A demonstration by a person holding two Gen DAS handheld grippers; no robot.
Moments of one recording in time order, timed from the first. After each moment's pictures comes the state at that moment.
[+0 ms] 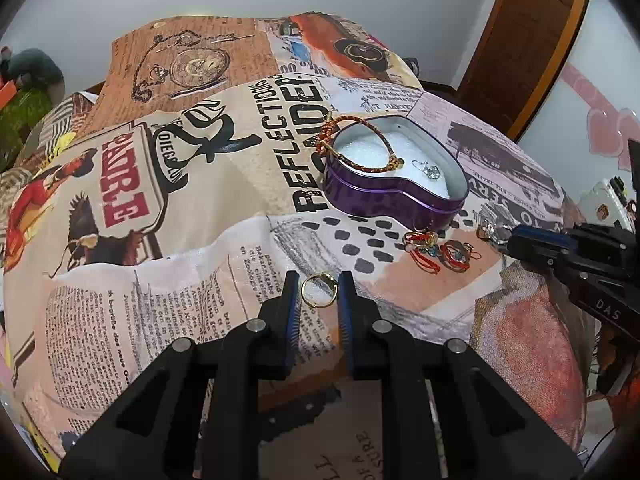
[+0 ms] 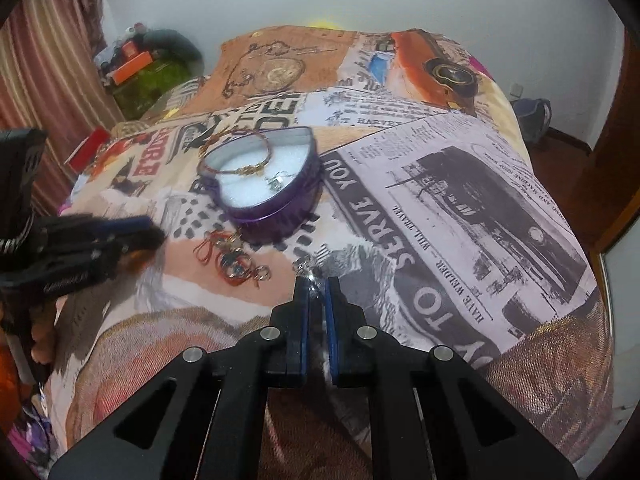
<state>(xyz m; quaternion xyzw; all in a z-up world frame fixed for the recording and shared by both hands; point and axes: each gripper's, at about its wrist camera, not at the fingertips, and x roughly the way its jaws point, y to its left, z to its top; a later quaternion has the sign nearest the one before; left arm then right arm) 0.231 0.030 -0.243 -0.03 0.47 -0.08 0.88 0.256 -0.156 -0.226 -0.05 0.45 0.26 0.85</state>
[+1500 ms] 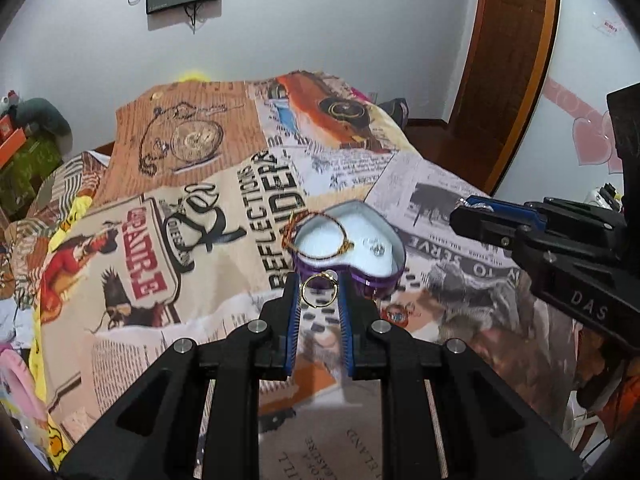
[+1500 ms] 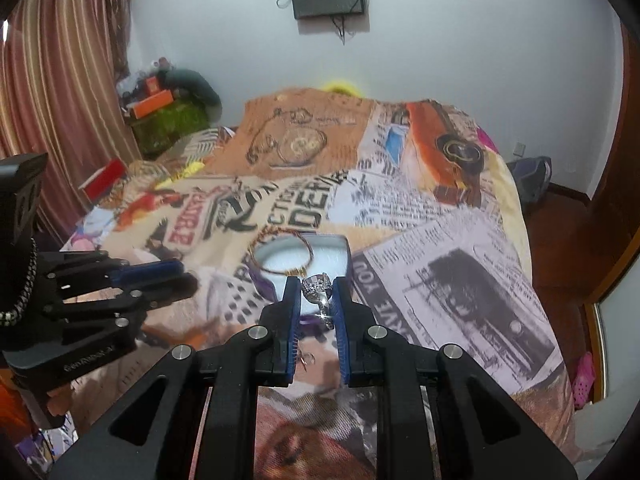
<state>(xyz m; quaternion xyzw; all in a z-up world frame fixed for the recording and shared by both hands) 0.223 0.004 -0.170 0.00 0.39 -0.08 0.92 0.254 -0.133 -0.160 -0.04 0.35 0.28 0.90</state>
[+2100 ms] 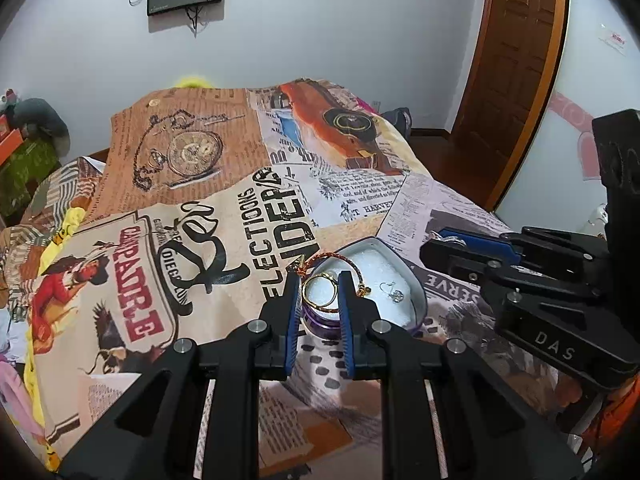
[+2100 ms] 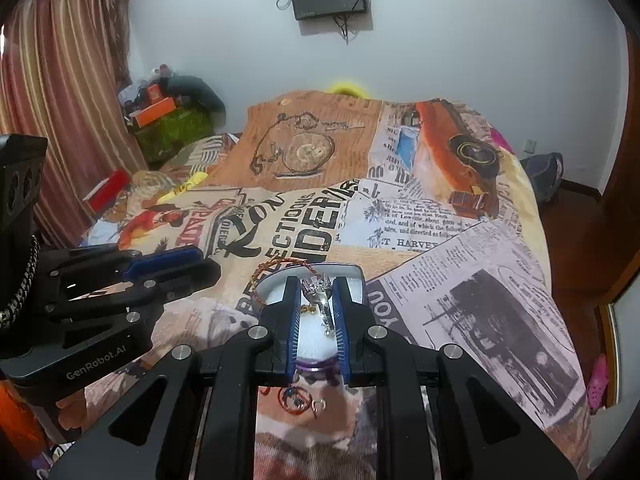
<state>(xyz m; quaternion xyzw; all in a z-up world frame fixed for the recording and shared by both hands) 0.265 0.012 -0.173 -0.01 0.39 -0.08 0.92 0.289 -0.115 -0.171 -0.02 0.36 0.29 0.89</state>
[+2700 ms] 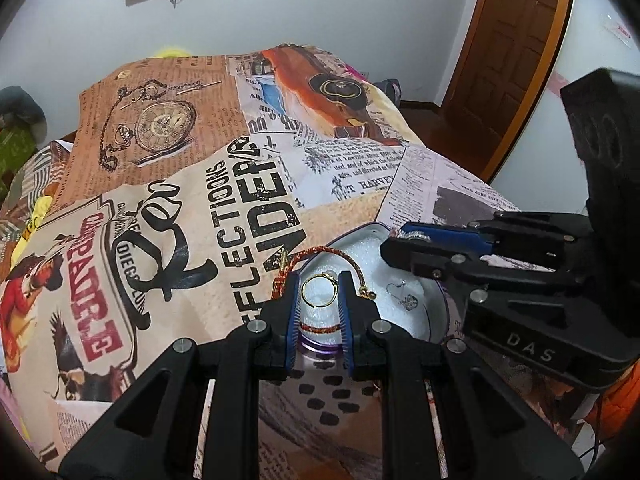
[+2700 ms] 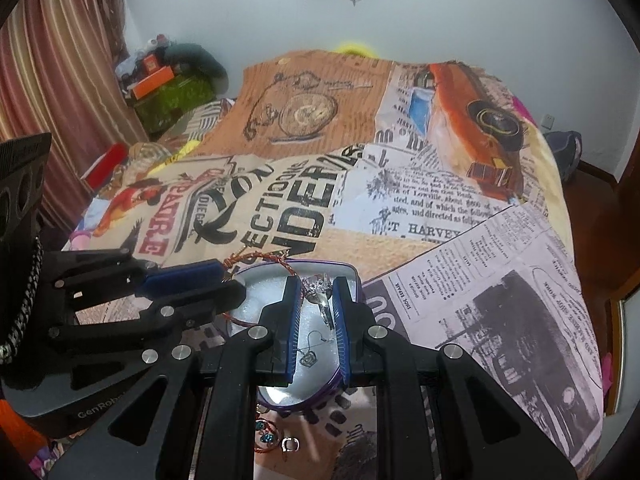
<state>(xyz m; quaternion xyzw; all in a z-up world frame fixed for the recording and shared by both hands) 0.307 0.005 -0.209 -0.02 0.43 -0.11 0.89 0.334 -0.103 -0.202 -0.04 0.42 0.31 0.85</state>
